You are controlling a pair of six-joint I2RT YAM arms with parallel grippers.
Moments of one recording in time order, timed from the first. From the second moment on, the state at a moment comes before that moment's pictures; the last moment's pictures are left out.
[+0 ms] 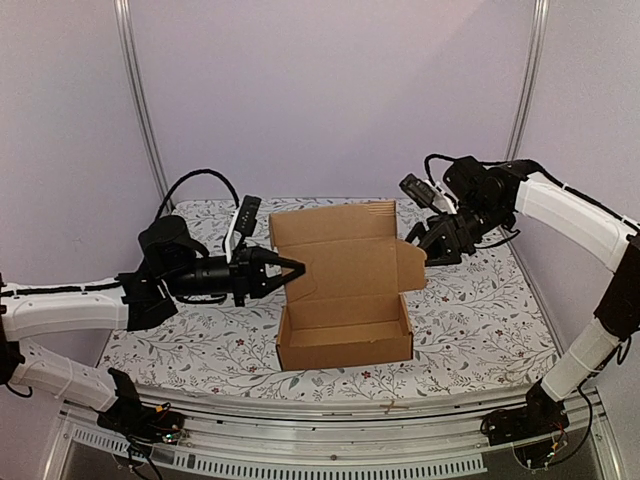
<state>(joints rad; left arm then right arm) -0.85 1.17 0.66 0.53 0.55 -0.46 0.50 1.59 1.48 -1.18 -1.31 -0.56</state>
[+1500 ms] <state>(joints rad) -0.85 1.20 0.68 0.56 0.61 -0.50 0.58 1.45 1.35 -0.89 -1.27 -0.27</state>
